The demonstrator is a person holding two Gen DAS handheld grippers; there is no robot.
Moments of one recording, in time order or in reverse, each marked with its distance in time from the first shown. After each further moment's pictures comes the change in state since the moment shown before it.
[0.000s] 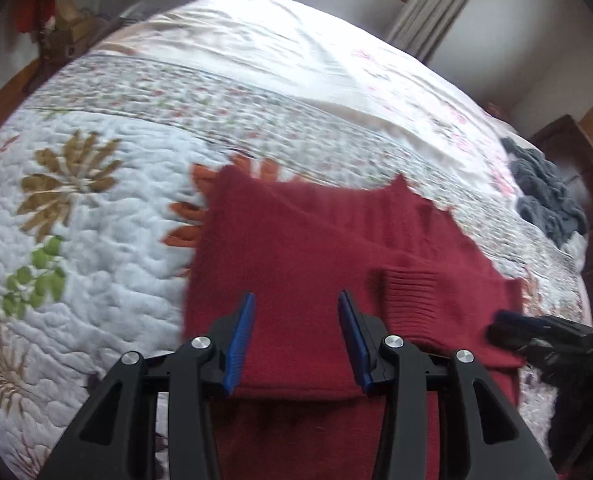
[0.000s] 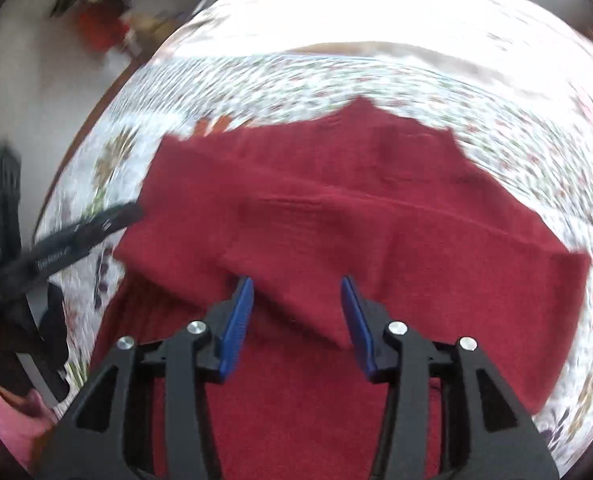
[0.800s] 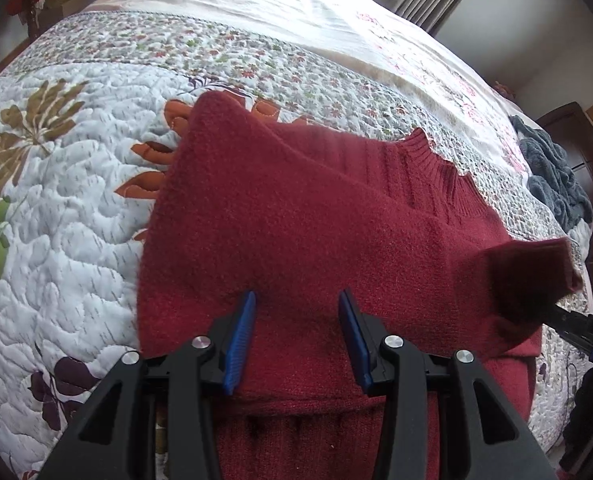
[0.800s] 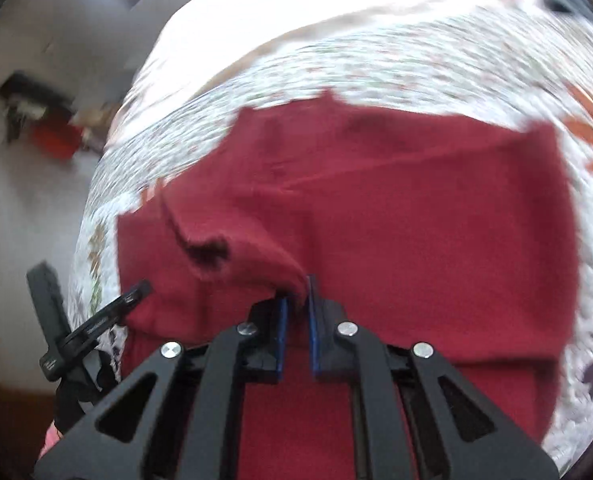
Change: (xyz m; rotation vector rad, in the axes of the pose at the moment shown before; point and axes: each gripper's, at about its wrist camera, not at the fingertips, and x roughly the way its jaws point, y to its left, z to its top) left arm 0.054 0.009 -0.016 -0.011 0.090 0.013; right arm -0.016 -0.125 -0.056 0.477 -0.093 0.083
